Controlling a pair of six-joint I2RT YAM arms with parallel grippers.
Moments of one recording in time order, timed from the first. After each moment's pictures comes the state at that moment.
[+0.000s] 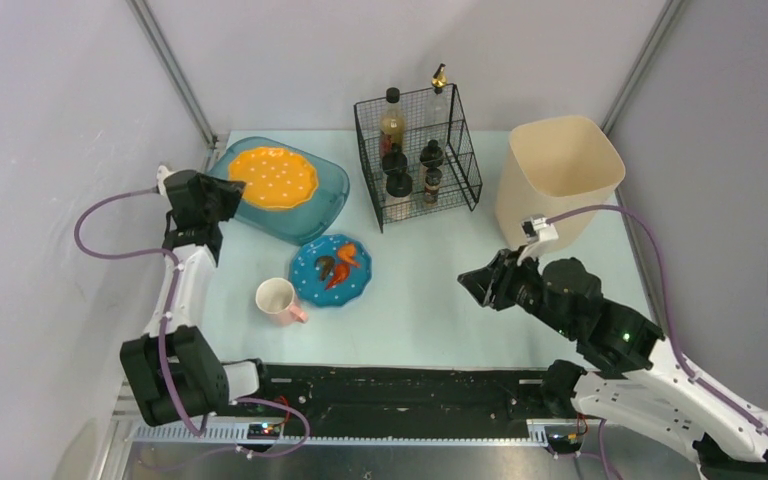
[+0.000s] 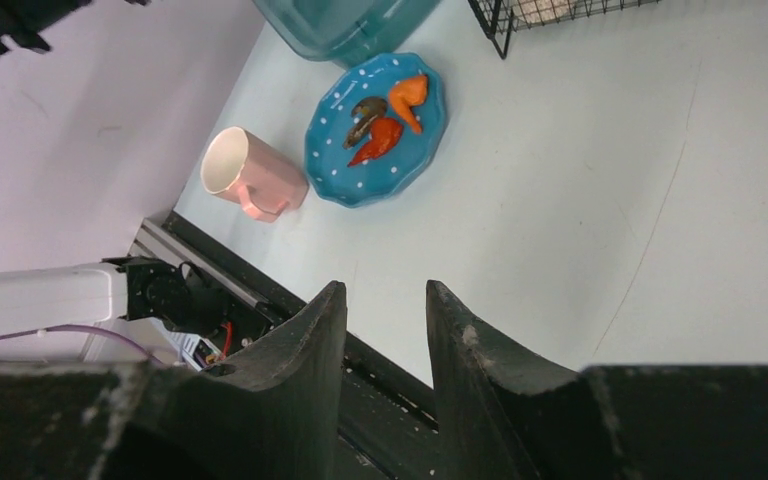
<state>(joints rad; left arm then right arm) 0.24 1.22 0.92 -0.08 0.12 -0.95 0.93 0.62 0.84 -0.52 0.20 0.65</state>
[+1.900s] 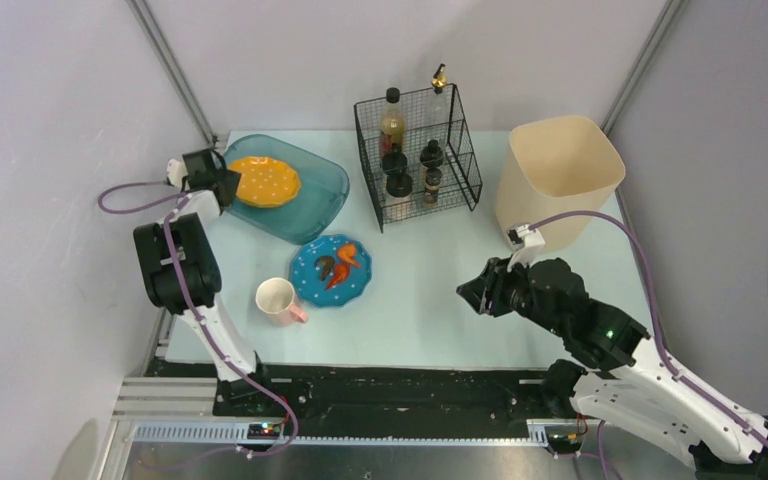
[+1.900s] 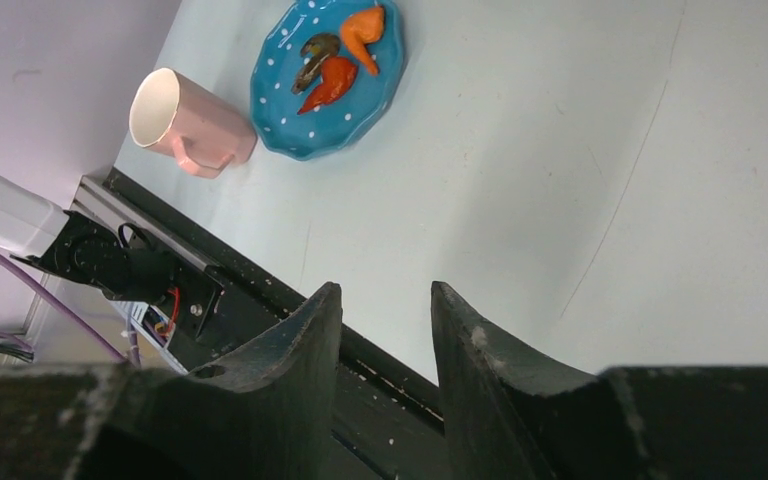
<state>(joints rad) 0.28 1.91 1.29 -0.05 -0.10 -1.00 0.86 0.61 0.75 -0.54 0.11 0.61</state>
